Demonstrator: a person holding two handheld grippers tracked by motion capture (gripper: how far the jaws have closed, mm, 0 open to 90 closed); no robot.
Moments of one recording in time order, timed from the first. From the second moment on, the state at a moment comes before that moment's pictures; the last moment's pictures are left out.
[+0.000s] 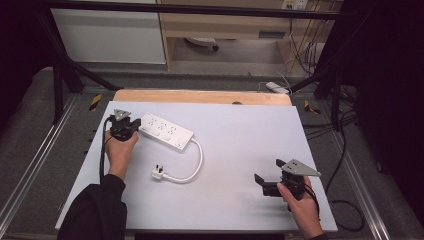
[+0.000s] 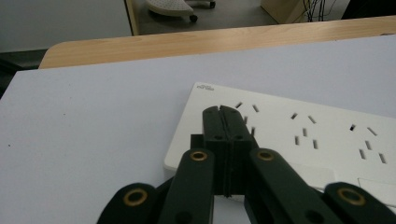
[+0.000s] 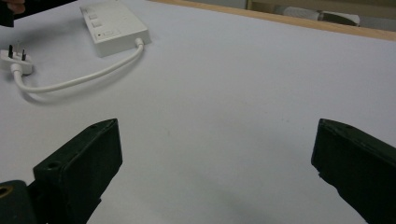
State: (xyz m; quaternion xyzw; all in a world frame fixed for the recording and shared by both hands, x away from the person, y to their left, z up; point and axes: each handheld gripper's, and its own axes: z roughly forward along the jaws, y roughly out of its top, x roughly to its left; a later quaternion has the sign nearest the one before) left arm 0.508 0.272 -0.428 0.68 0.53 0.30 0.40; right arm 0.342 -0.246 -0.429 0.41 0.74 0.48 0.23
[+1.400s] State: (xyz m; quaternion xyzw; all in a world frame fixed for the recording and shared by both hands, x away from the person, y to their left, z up) left arm 0.513 0.266 -0.442 0.69 0.53 0.29 0.39; right arm 0.342 -0.247 -0.429 0.41 0.74 0.48 0.23
